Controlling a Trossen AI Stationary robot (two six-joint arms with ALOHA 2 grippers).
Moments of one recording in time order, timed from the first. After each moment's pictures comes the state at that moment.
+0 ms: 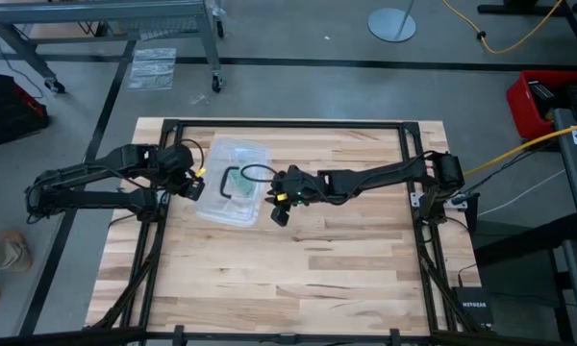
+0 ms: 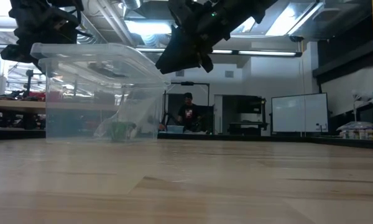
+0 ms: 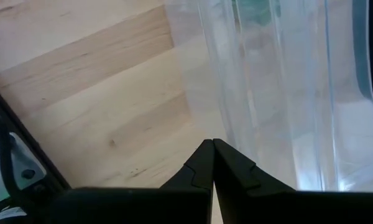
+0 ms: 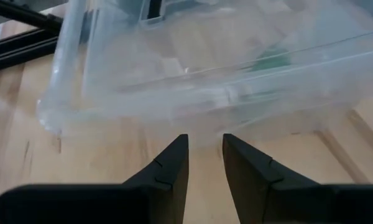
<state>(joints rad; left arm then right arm) 0.34 0.78 0.78 -1.18 0.08 -0.84 0.02 1.83 1.31 -0.10 0.14 0.31</state>
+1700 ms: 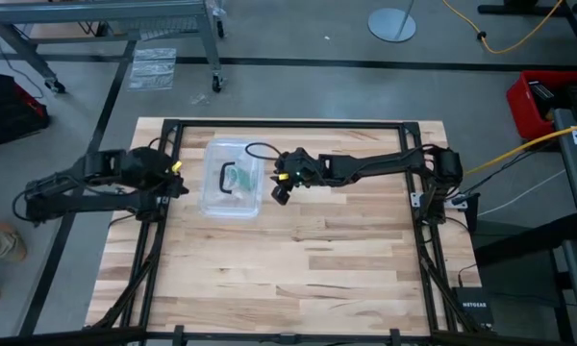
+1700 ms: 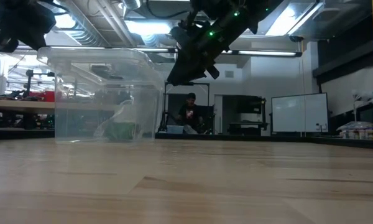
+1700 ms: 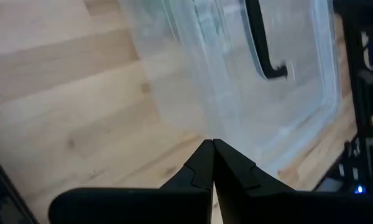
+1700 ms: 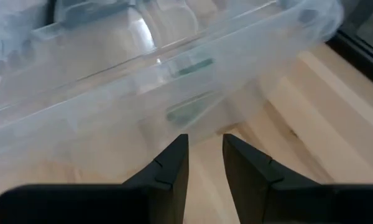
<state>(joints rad) 0.25 0.48 0.78 -1.17 0.05 -1.04 -0.10 1.83 1.31 -0.14 0.19 0.28</state>
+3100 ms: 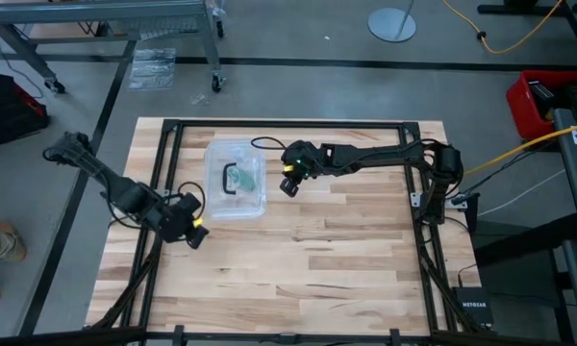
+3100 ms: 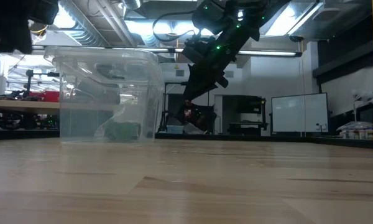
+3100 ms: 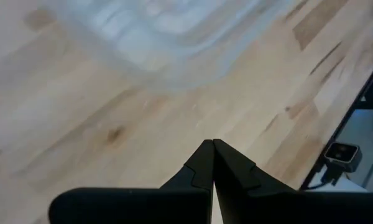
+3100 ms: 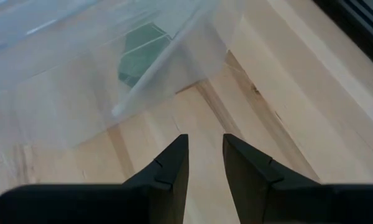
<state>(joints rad) -0.60 0.85 0.72 -0.84 -0.33 -1.48 -0.20 1.83 1.31 -0.31 0.11 0.23</state>
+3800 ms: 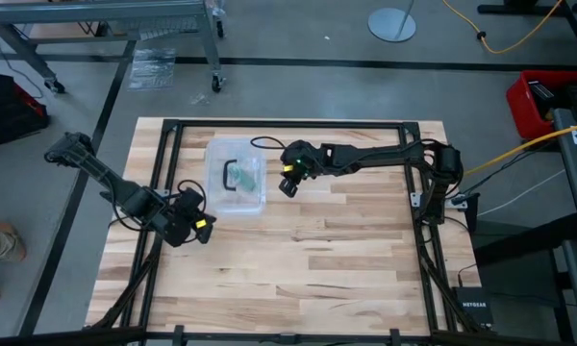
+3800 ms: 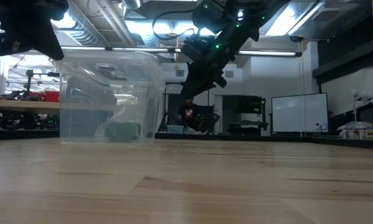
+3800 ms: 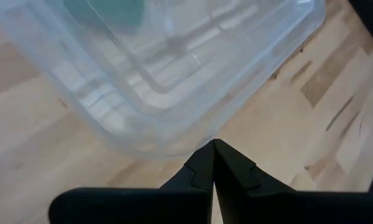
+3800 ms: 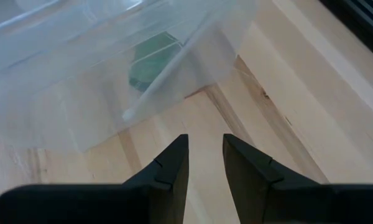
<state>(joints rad) -0.60 0.93 0.72 -0.80 -0.59 -1.43 -0.20 1.83 1.31 -0.29 0.08 0.24</state>
